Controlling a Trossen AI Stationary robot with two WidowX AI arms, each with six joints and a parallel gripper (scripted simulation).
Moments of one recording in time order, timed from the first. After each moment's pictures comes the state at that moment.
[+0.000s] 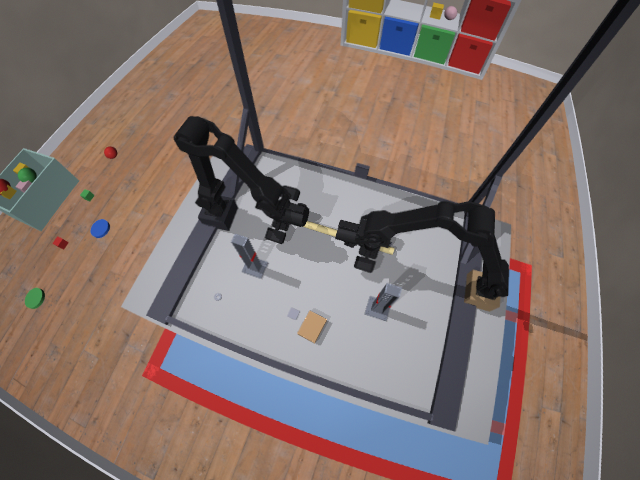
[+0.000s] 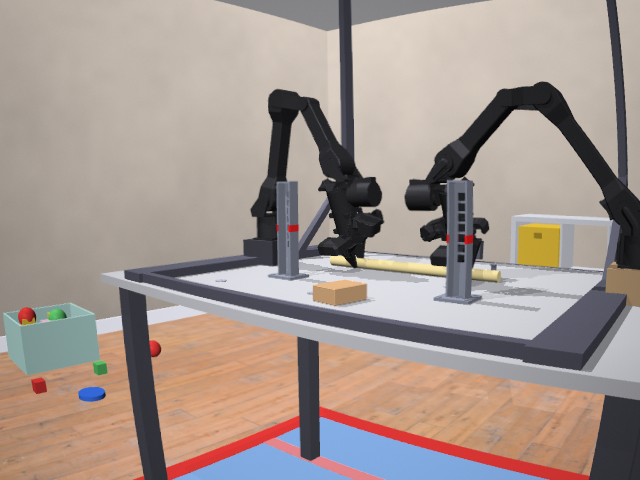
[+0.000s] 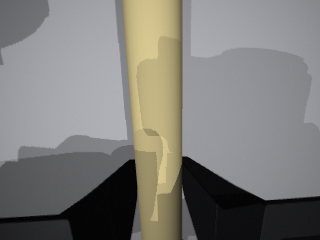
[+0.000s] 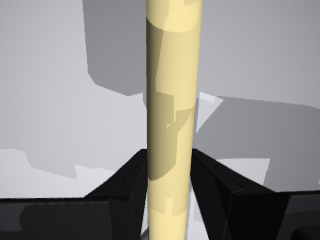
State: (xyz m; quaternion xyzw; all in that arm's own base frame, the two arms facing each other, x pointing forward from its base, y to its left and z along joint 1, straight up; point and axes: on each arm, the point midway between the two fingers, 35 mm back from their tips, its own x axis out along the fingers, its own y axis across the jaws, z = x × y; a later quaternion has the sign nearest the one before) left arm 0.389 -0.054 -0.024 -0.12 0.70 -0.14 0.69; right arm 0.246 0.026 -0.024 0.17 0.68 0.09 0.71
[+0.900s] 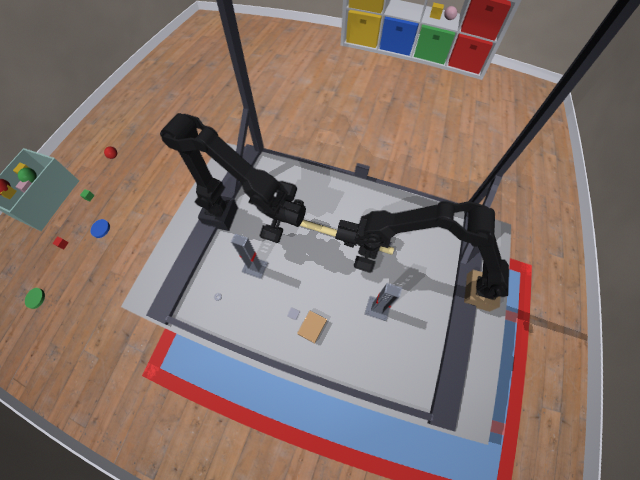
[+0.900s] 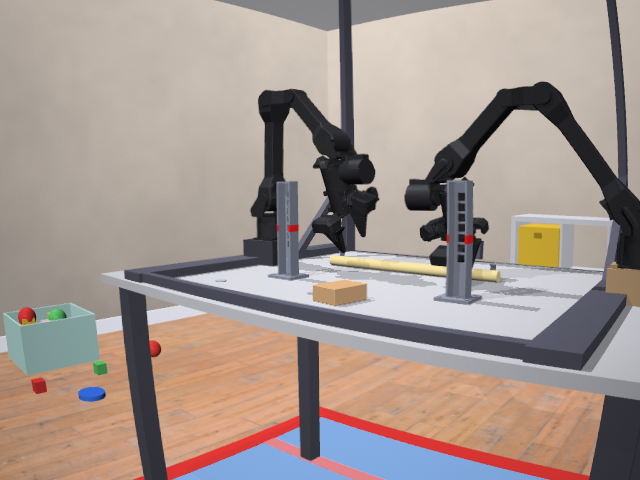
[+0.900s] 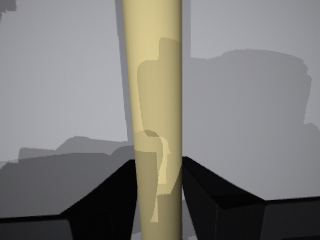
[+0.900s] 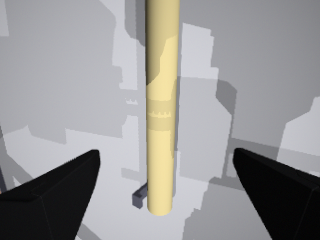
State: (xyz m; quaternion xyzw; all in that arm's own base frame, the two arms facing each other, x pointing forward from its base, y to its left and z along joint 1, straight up) left arm 0.391 -0.054 -0.024 -0.11 0.70 -0.14 0.69; right arm 0.245 0.004 0.029 0.17 0.67 0.08 0.71
